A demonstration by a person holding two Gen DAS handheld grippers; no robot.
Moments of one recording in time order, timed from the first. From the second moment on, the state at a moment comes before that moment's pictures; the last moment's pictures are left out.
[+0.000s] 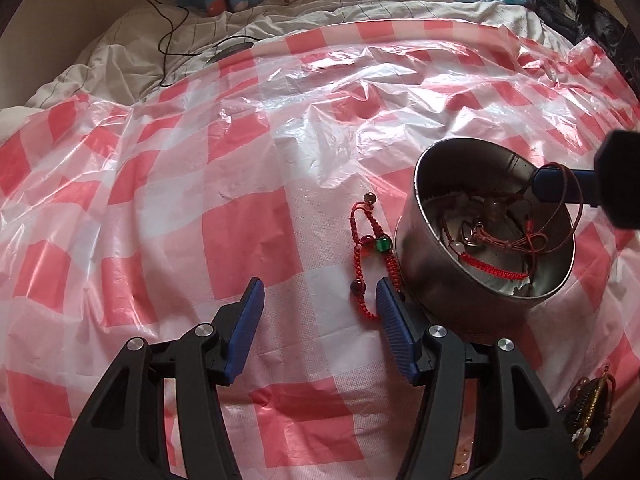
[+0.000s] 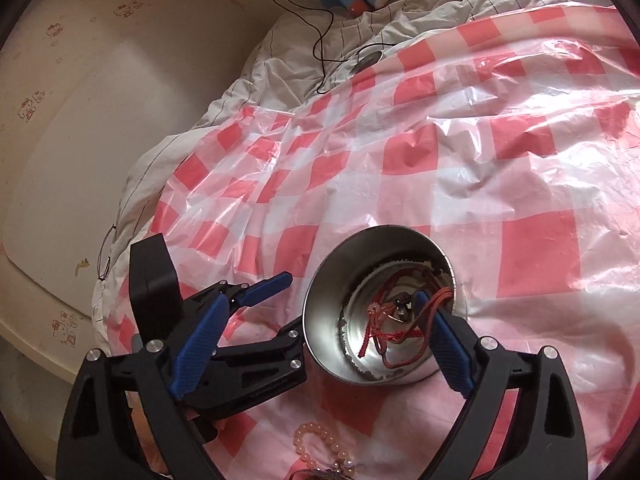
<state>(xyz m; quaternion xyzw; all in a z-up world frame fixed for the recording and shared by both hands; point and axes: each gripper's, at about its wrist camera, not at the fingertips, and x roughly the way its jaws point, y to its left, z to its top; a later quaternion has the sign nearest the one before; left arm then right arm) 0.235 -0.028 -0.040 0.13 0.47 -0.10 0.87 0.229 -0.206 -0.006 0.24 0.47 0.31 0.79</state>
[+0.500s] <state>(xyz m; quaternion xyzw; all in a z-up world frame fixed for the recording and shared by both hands) 0.232 -0.018 -0.038 0.15 0.48 -0.09 0.86 0.228 -0.205 -0.013 0.31 0.47 0.36 0.74</state>
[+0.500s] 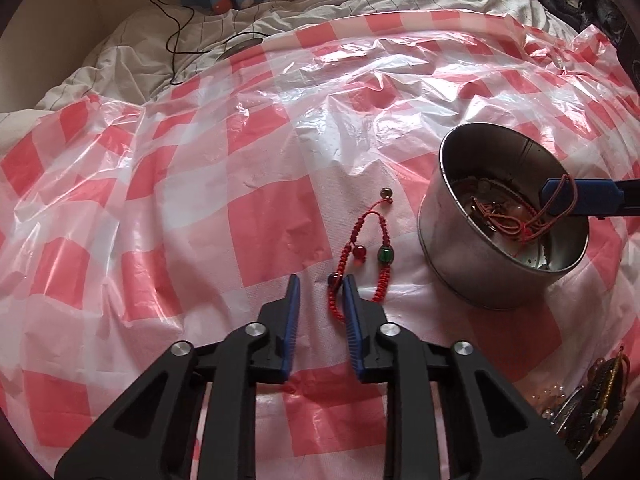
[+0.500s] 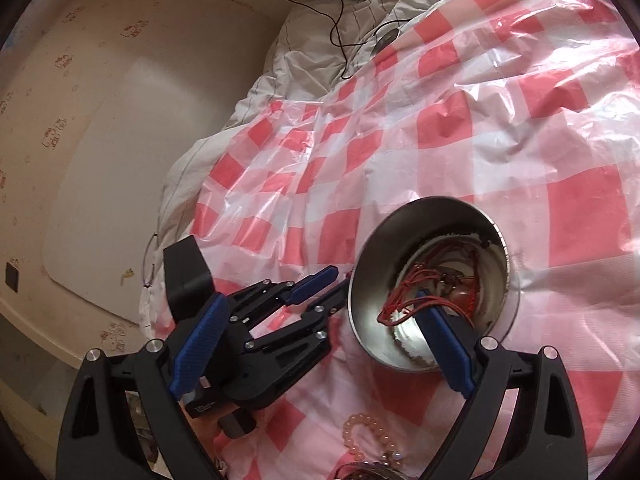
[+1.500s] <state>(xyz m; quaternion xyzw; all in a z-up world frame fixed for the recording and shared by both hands) 0.221 0.012 0.003 0.08 0.44 -0.12 0.88 0.174 -0.229 0.029 0.18 0.46 0.28 0.82</state>
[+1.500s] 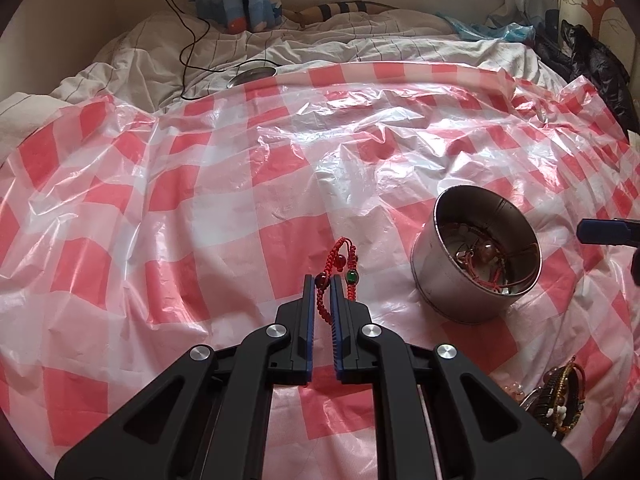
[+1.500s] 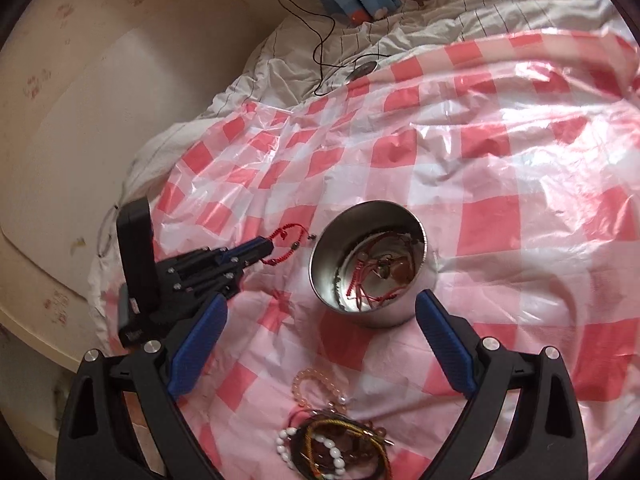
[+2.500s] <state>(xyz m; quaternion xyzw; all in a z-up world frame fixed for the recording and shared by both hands) 0.160 0.027 0.013 0.01 0.42 -0.15 0.89 0.061 -0.249 -0.033 0.13 0.49 0.26 0.82</state>
